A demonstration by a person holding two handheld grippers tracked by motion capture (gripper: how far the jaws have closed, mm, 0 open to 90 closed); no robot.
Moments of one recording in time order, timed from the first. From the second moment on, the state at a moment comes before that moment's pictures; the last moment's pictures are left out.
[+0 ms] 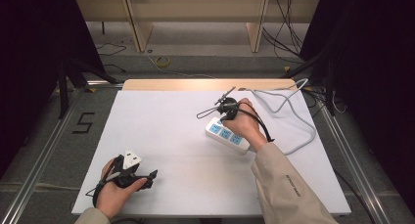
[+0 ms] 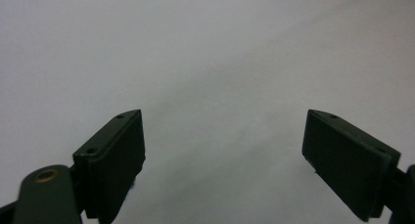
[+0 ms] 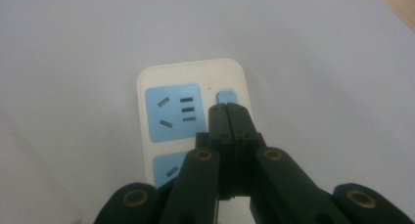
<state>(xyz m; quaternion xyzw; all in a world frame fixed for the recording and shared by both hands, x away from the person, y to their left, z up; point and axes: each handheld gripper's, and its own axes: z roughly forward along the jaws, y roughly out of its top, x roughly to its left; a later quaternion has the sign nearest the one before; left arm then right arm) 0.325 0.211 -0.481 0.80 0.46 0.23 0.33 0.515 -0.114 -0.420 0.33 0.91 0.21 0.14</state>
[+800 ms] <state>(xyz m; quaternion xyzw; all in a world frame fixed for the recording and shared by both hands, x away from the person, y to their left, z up) 0.324 0.211 -0.480 0.79 0.46 0.22 0.33 0.526 -0.109 -0.426 0.35 0.90 0.21 0.14</state>
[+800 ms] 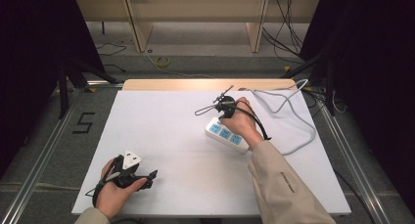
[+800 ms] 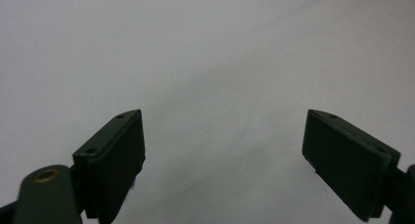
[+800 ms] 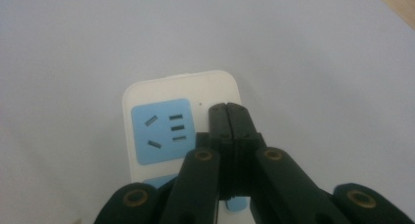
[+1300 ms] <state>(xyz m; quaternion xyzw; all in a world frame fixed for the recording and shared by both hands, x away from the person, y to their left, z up) 0.324 0.212 -0.480 0.79 0.46 0.22 0.33 0.530 -0.103 -0.422 0.35 0.90 0.22 0.14</state>
